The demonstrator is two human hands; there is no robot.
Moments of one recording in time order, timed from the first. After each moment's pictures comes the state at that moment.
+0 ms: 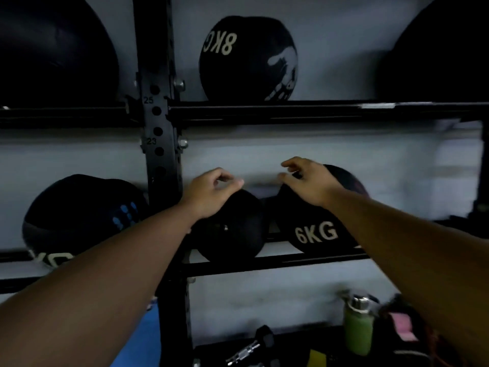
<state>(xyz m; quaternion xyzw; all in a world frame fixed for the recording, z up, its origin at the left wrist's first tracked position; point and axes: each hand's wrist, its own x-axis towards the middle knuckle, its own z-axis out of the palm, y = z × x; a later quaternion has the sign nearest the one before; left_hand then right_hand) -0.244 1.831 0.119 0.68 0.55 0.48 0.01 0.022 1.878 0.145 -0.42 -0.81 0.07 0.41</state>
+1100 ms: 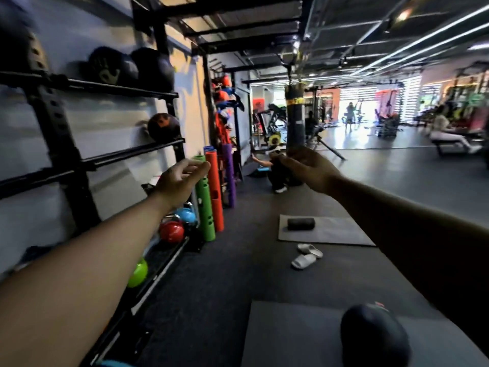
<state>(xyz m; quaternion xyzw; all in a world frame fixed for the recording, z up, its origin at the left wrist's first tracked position) 0.463 1.424 -0.002 0.83 0.08 0.33 0.43 0.640 1.140 0.008 -0.78 -0.36 -0.08 0.51</state>
